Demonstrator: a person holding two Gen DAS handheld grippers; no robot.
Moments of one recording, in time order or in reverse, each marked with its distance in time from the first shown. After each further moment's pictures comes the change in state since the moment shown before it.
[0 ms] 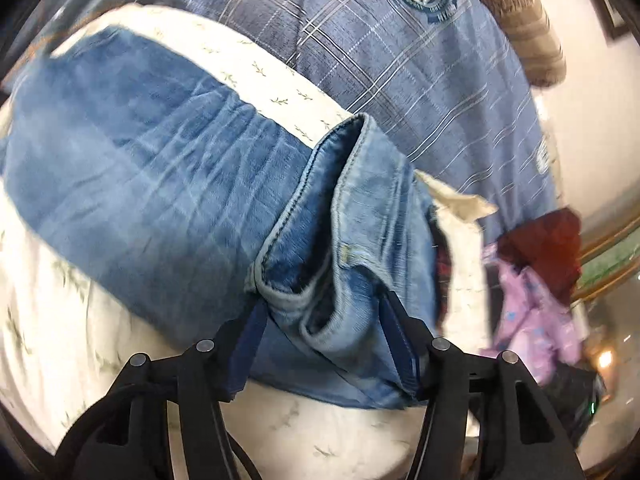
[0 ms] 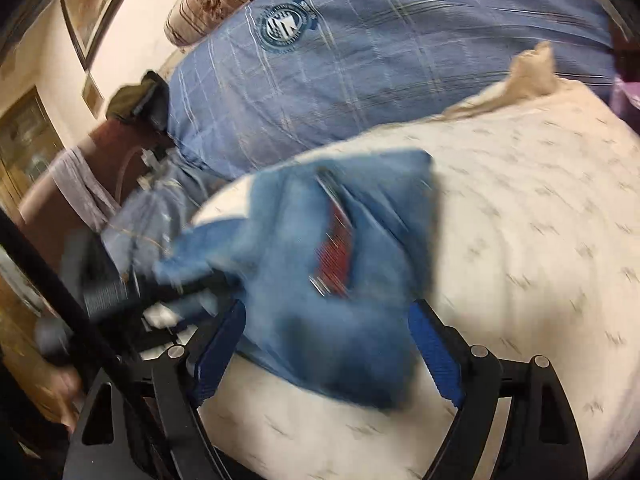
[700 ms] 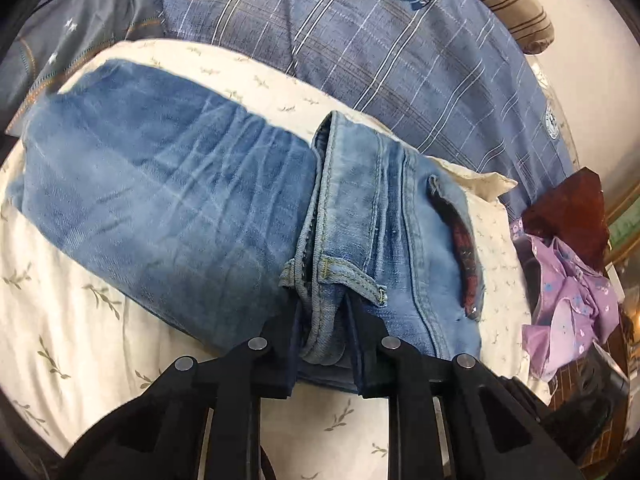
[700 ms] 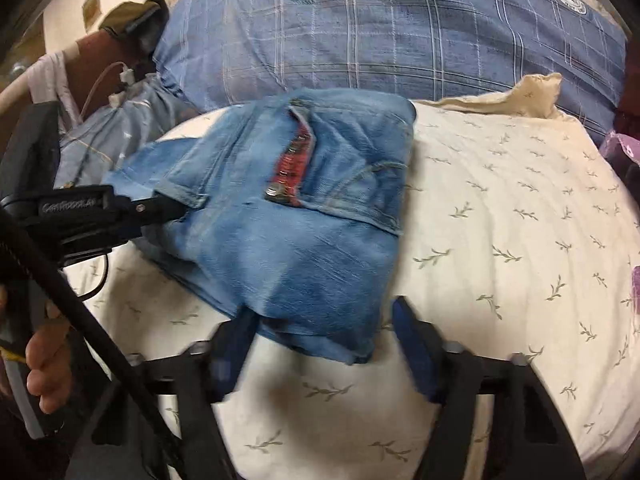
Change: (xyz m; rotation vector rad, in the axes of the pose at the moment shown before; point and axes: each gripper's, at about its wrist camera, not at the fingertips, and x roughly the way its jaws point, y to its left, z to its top) left arm -0.013 -0.027 -0.024 0.126 -0.027 0.076; right arm 0.026 0.025 -0.026 -0.209 0.106 -0.200
